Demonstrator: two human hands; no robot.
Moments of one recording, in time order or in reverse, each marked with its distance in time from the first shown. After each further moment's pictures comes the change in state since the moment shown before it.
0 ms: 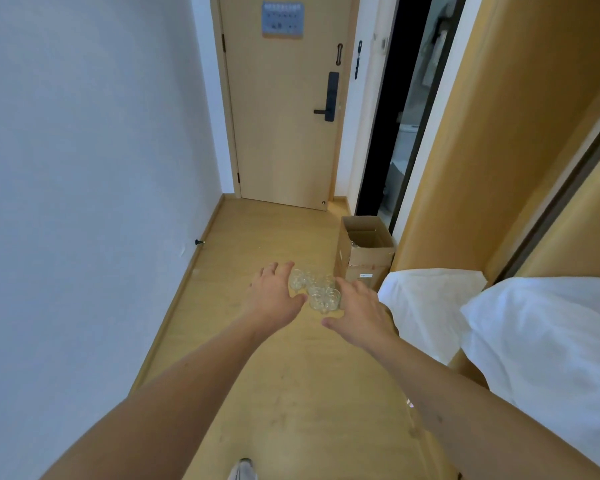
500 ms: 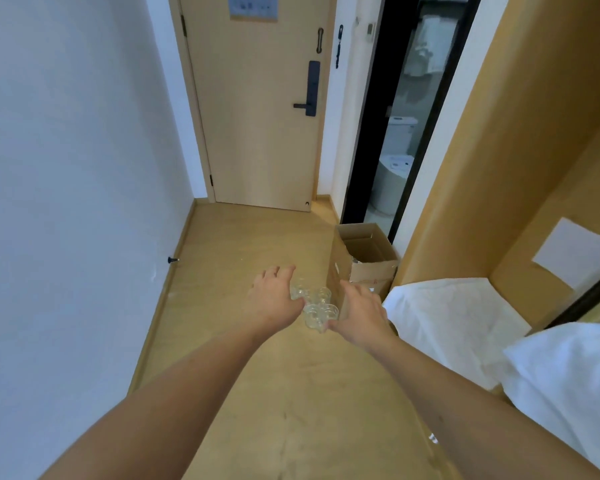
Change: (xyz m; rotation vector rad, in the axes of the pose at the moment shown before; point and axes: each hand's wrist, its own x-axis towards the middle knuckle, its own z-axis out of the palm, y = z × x) left_hand 0.220 -0.060 0.002 -0.011 -0.099 0.114; right_hand 0.205 -0.045 0.027 0.011 0.000 0.179
